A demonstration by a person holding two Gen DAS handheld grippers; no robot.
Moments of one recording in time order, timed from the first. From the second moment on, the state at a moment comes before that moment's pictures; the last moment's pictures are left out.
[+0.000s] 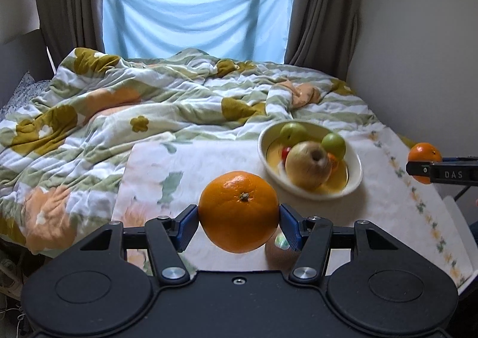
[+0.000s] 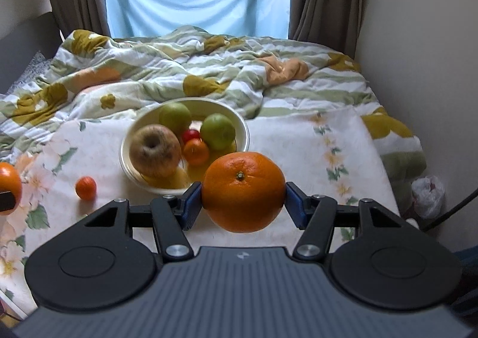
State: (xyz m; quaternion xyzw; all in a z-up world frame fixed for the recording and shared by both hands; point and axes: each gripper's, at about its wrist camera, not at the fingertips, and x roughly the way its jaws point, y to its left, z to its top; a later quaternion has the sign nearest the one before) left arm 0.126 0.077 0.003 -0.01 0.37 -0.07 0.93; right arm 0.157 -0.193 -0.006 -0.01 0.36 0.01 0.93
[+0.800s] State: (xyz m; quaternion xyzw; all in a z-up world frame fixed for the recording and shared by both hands) left arm 0.283 0.019 -0.020 -0.06 0.40 -0.02 0.91; right arm 0.308 -0.215 0.005 -0.04 0.36 0.15 0.92
